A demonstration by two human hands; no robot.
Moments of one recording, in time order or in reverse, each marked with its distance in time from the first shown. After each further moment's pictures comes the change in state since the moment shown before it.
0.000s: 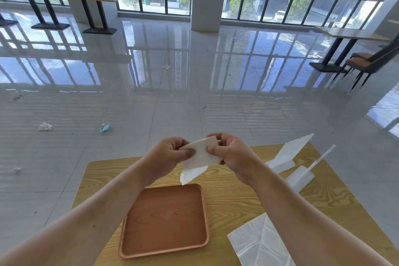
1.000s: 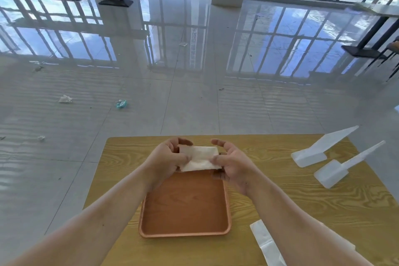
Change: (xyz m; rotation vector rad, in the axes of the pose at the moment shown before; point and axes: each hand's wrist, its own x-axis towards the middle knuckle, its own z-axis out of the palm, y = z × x) left_hand -0.018 -0.091 -0.043 -0.205 0.186 -0.252; right_hand 0.042 0.091 0.066 0.195 -0.057 0.282
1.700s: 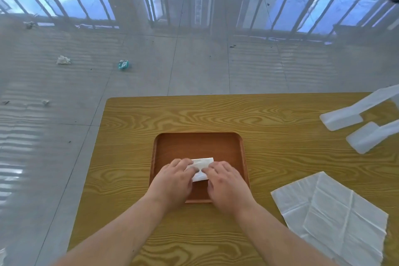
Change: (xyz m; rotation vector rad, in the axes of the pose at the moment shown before) left_hand -0.001 -0.203 -0.007 1.332 -0.120 0.257; right_hand 0.023 0.198 0.015 -1.420 -0.020 -0.411
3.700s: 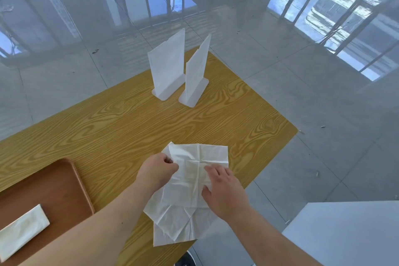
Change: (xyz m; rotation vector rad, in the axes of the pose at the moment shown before) left_hand 0.146 0.367 0.079 -0.407 -0.318 -0.178; right_hand -0.290 0.258 -0.031 0.192 0.242 0.767
